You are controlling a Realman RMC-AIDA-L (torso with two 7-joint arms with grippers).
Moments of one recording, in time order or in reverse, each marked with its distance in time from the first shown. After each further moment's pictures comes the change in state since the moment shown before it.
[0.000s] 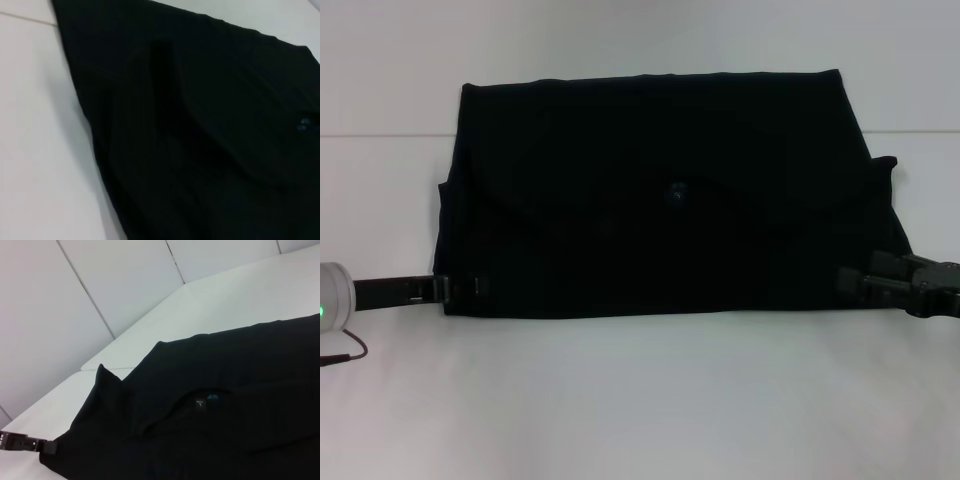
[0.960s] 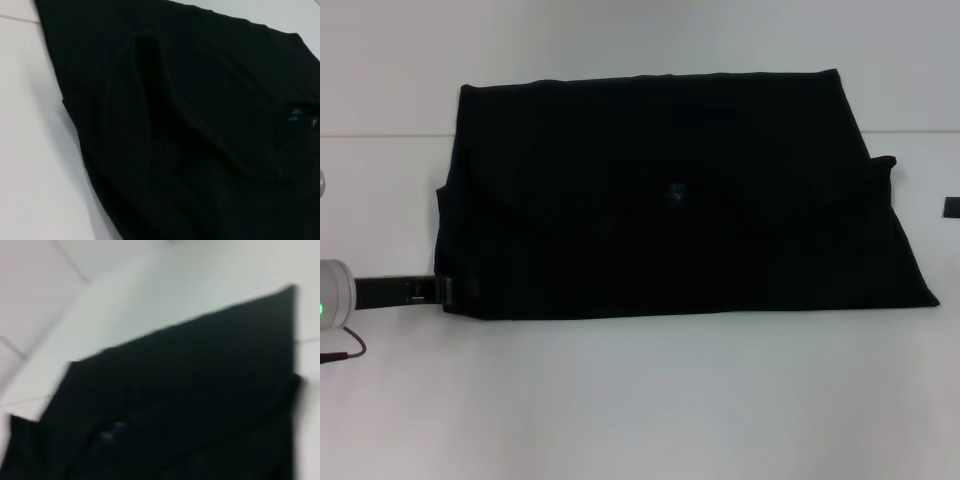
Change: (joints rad) left arm -0.004 0.001 0.019 0.022 0.017 0.027 0.003; right arm 0.055 -0.114 0.018 -0.299 -0.290 -0.005 0.746
